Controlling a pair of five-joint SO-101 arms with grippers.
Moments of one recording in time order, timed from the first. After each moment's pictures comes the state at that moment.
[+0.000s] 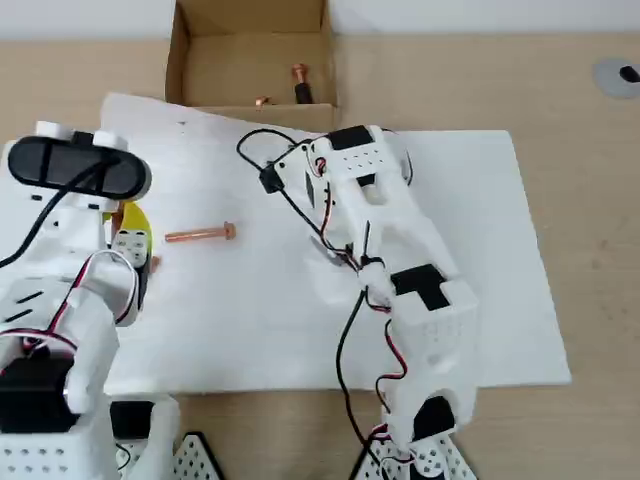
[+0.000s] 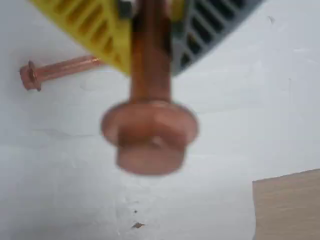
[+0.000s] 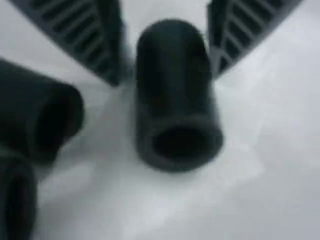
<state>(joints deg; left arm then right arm) -4.5 -66.9 30.6 74.1 -23.3 -21.5 29.6 -8.8 91.4 14.7</state>
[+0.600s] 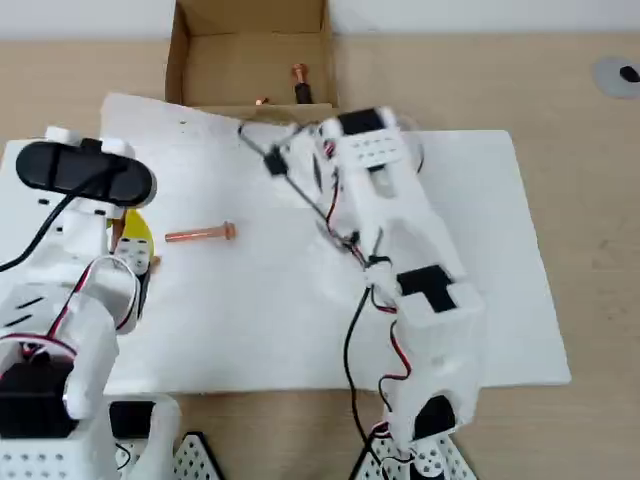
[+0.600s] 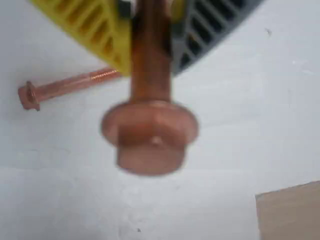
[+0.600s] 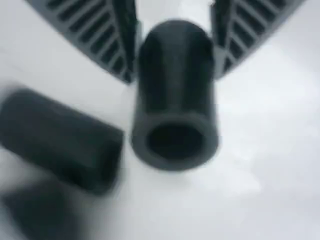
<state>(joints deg) -4.5 -68.1 30.6 76.5 -25.1 -19.7 26.1 -19.5 100.4 15.1</state>
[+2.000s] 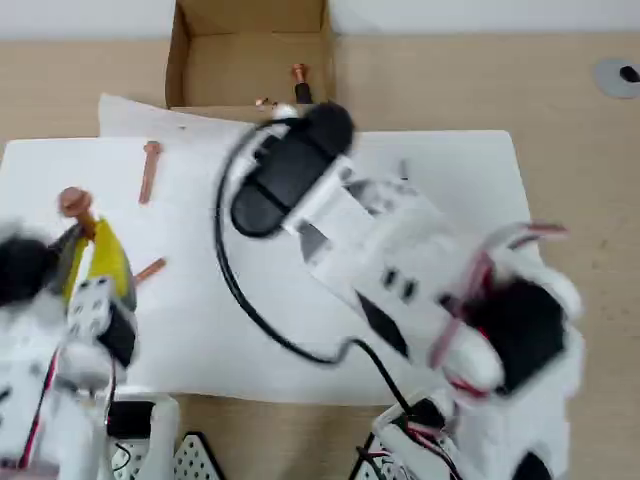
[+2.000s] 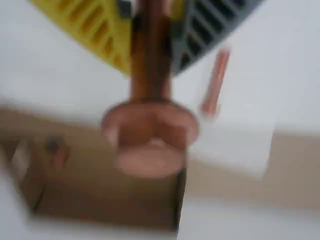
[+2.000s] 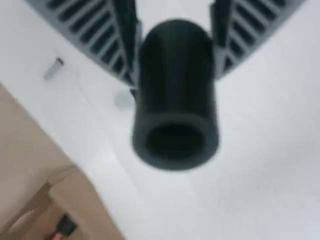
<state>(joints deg) -4.5 -86.5 28.4 73.8 -2.0 -37.6 -36.2 -15.0 100.4 12.5</state>
